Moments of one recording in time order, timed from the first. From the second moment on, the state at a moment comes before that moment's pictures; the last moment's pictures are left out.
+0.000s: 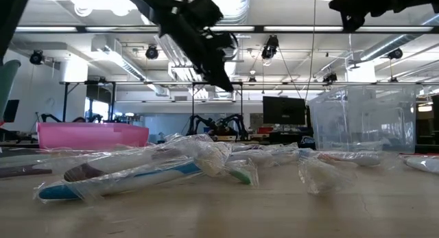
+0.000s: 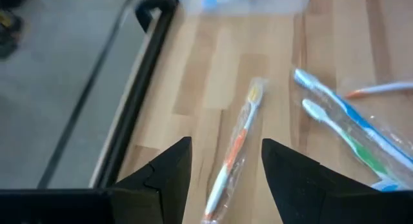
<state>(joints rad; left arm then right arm) 0.37 1.74 1.38 -0.33 -0.05 0.29 -0.33 0.49 0.58 -0.26 -0.34 -0.06</state>
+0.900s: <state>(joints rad) 0.37 2.23 1.88 -0.69 -0.04 0.46 -0.33 0.49 0.55 -0.26 -0.34 -0.05</state>
